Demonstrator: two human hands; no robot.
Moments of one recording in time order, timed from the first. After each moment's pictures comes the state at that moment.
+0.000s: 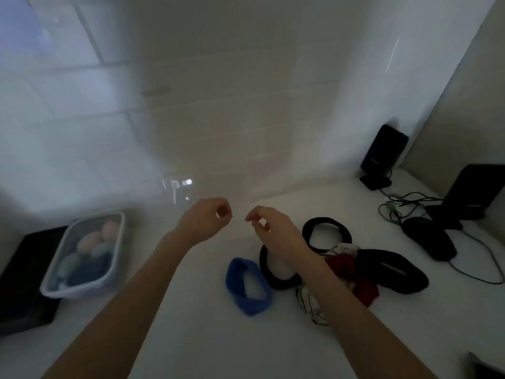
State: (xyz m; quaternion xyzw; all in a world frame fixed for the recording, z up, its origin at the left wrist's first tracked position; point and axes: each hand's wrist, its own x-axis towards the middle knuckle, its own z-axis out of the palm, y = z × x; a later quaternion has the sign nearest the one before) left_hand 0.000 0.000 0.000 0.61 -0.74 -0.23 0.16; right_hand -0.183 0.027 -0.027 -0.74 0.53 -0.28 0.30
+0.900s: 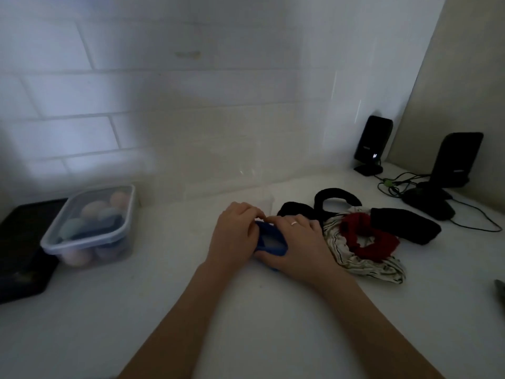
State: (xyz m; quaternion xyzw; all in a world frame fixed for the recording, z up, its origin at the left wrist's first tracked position) left_hand -0.009 0.077 -0.112 0.44 -0.79 -0.03 0.42; right_hand -0.164 0.118 -0.113 -0.77 0.59 -0.23 -0.02
